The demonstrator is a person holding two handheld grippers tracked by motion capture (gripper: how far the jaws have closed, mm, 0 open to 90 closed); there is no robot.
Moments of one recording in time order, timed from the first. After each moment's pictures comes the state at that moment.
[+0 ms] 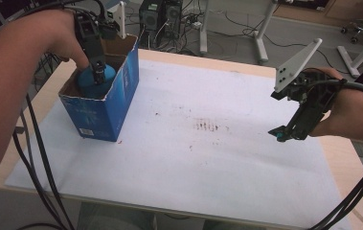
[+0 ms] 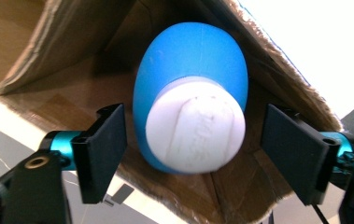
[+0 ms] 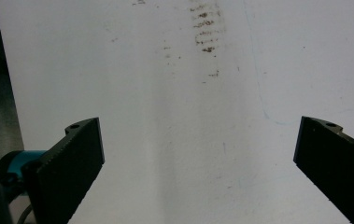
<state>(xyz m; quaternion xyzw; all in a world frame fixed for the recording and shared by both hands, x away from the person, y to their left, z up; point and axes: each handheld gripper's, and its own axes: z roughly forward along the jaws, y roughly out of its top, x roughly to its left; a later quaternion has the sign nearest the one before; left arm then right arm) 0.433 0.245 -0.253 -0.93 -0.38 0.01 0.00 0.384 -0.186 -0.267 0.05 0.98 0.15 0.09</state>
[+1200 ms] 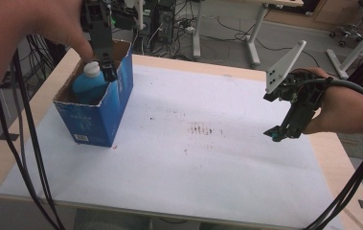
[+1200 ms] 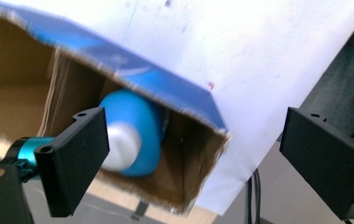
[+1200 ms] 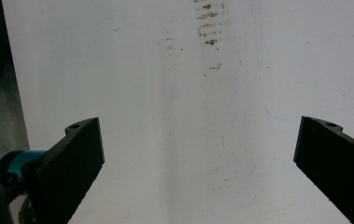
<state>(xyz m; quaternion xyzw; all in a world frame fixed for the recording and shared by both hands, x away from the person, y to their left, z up) 0.400 0.180 -0.191 -0.97 -0.24 -0.02 -0.03 0.391 -0.185 -0.263 0.03 0.99 0.13 0.07</state>
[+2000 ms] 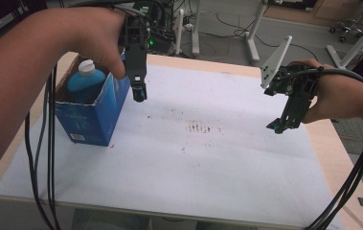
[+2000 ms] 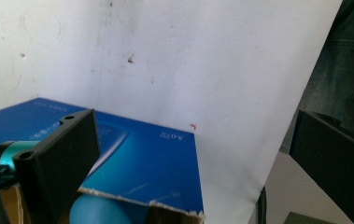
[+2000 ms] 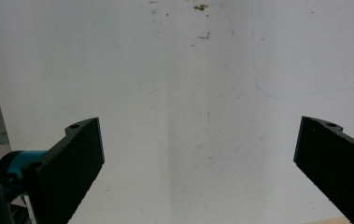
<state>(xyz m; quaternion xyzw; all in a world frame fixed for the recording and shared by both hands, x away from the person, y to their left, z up) 0.398 0.113 -0.217 -0.99 -0.13 -0.01 -0.03 0.419 -0.188 -0.269 0.02 0.99 0.07 0.07</state>
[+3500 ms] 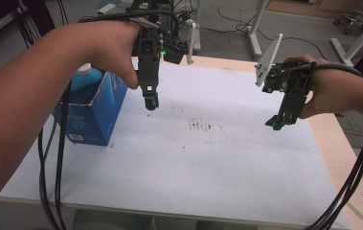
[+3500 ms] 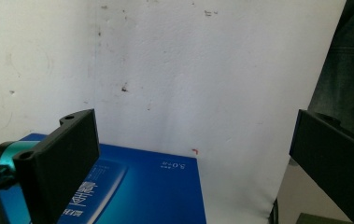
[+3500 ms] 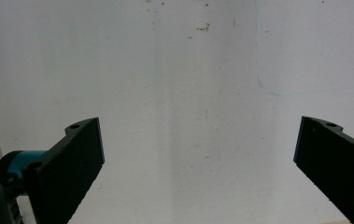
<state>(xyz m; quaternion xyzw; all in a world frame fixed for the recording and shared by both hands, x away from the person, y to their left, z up) 0.405 0.089 -0.239 -0.99 -0.10 0.00 -0.03 0.430 -0.184 -0.282 0.01 1.00 0.05 0.05</state>
